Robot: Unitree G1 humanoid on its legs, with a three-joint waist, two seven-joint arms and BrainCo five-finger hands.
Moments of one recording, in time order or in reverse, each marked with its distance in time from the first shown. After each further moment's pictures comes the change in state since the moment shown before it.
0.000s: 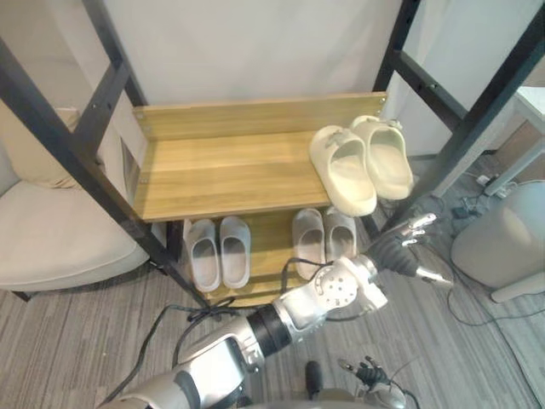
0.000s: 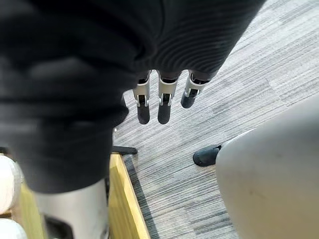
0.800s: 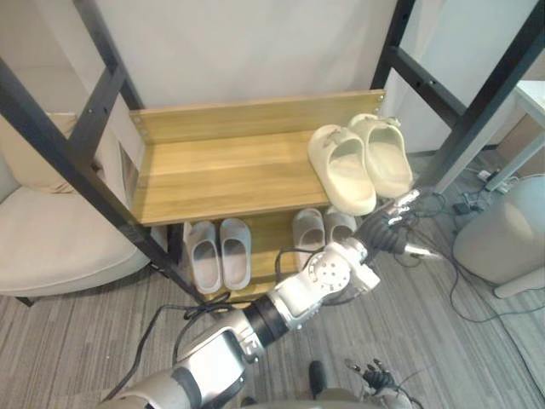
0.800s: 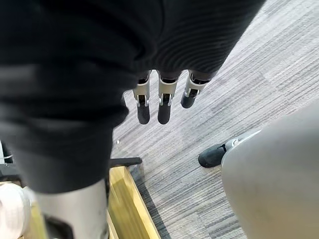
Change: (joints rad) left arm -0.022 0.001 0.067 0.017 0.059 0.000 0.029; right arm 0.031 0.030 -0.080 -0.041 -0.001 -0.002 0.001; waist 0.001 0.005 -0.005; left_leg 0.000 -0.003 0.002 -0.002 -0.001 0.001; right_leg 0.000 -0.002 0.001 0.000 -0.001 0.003
